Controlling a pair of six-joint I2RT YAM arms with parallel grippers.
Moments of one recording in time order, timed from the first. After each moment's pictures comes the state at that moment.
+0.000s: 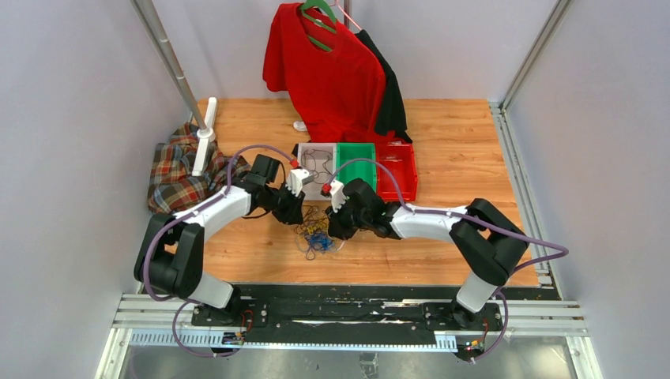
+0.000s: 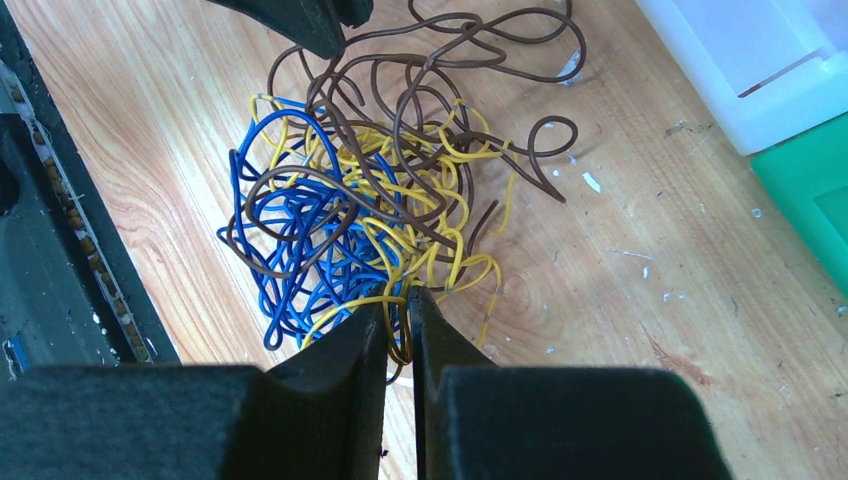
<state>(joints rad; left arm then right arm) -0.33 1.46 0.82 -0.42 0.56 0.30 0.88 1.68 0.87 0.09 -0.31 0.09</state>
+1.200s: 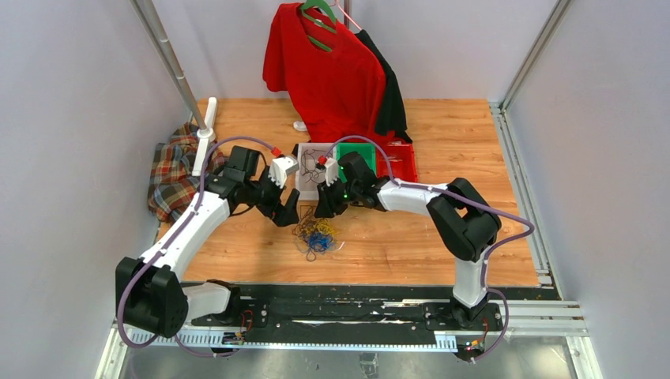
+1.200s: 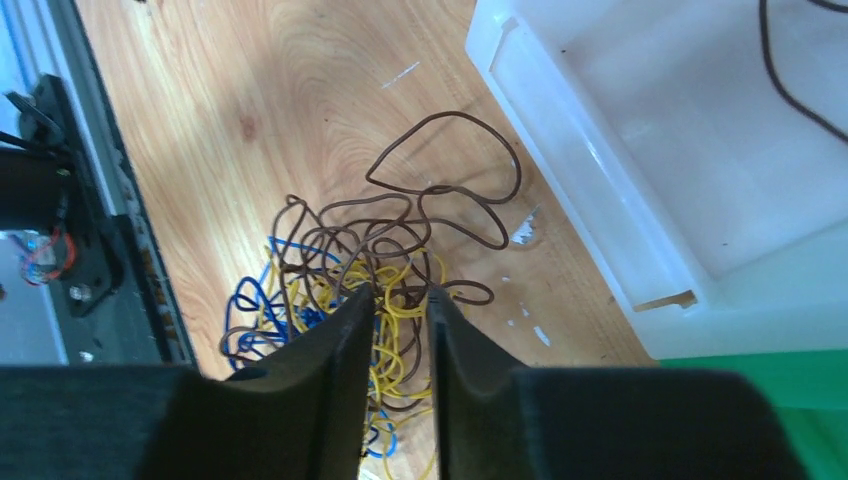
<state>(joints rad) -0.27 1.22 0.92 -0.67 0.53 0.31 0.75 1.90 1.15 0.04 -0.55 0.16</state>
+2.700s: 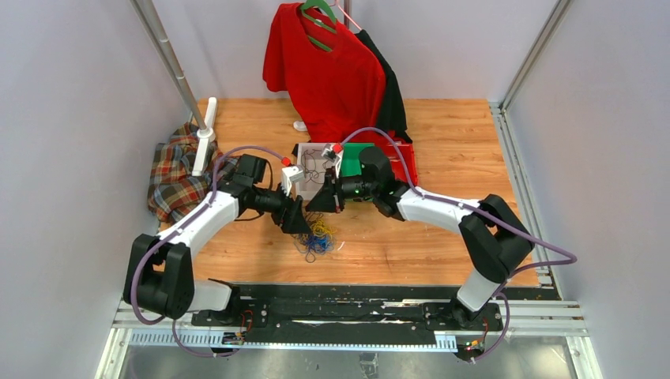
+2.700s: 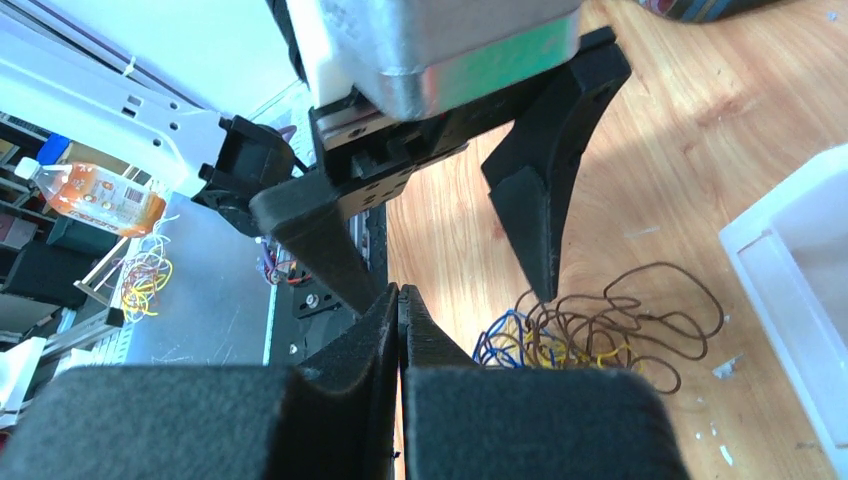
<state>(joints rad) -0.26 1.31 0.80 -0.52 0.89 0.31 0.75 1.68 1.01 0.44 -0.86 0.39</state>
